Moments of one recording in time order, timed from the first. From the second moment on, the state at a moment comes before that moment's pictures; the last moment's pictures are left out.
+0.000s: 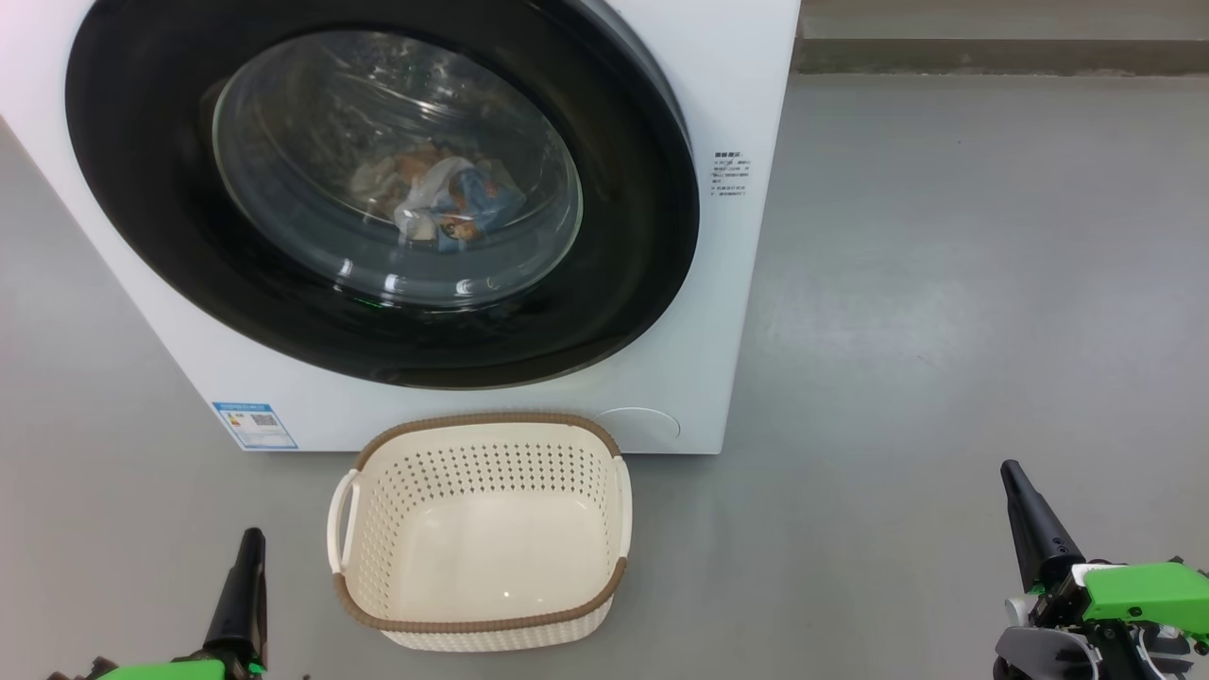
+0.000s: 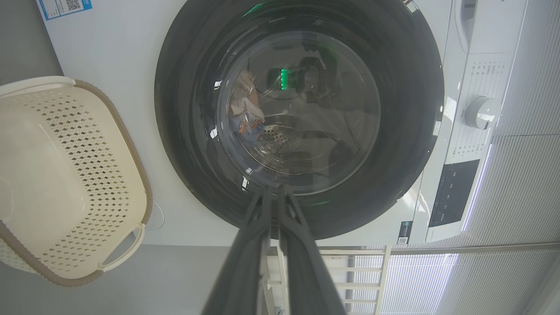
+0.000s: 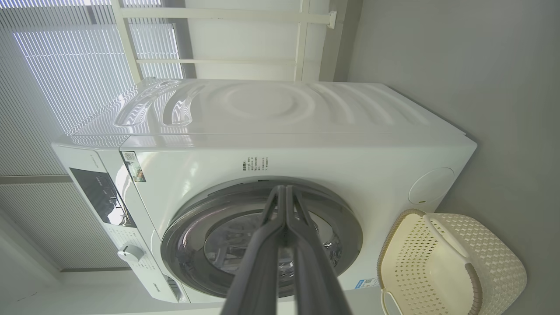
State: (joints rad) left arm -0.06 0.04 0.09 0.28 -1.60 -0.13 0.11; right arm -0.06 -0.04 -0.13 0.27 1.61 0.13 0.11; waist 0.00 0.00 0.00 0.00
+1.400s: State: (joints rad) left arm -0.06 0.04 0.09 0.28 -1.60 -0.13 0.11; right arm -0.06 -0.04 -0.13 0.27 1.61 0.13 0.11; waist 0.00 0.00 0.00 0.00
